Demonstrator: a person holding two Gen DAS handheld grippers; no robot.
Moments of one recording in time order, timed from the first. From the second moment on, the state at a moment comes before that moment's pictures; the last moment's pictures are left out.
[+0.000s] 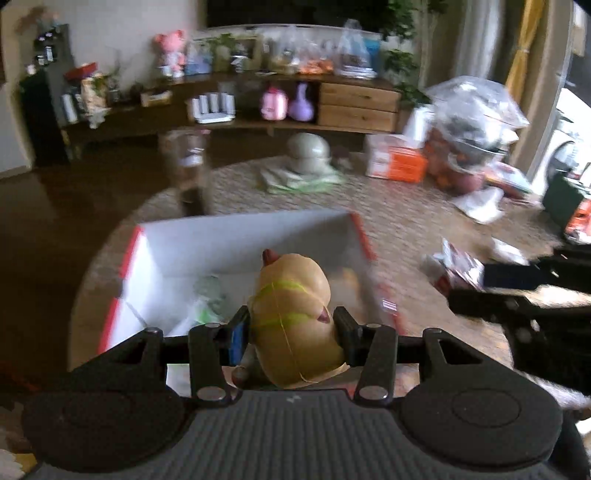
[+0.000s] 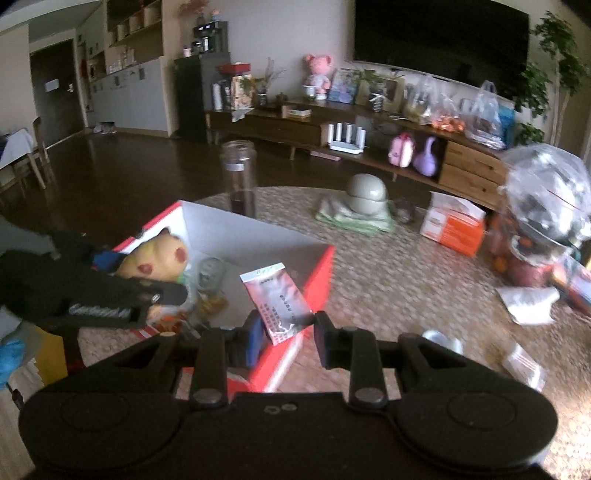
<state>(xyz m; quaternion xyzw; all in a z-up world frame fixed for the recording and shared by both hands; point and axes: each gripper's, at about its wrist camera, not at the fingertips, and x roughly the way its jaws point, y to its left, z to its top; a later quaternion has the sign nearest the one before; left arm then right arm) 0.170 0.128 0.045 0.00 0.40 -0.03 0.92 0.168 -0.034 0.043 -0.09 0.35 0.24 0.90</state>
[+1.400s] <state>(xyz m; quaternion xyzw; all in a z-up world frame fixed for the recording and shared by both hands) 0.245 0.189 -0.062 0.03 0.51 0.01 0.86 0.219 0.062 -0.048 -0.17 0.42 0.27 0.85</state>
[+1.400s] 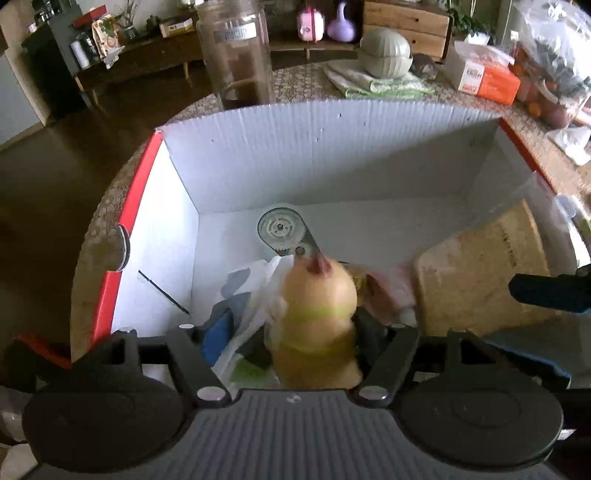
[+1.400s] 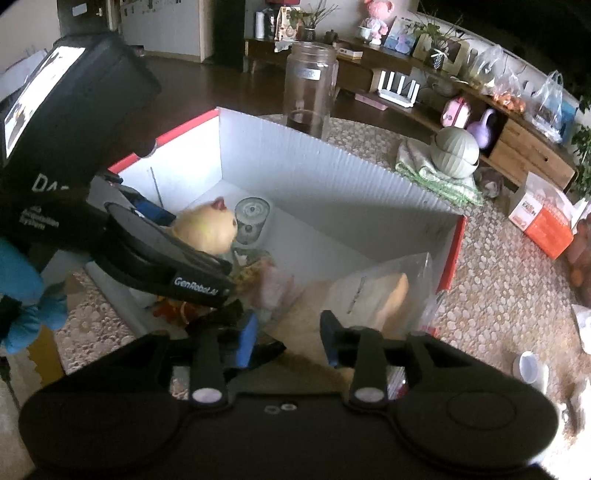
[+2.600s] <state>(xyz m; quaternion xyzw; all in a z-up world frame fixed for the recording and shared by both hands) 0.152 0.105 0.017 -0.01 0.43 -0.02 0.90 0.146 -0.073 0.027 -0.08 0.35 0.28 0.89</state>
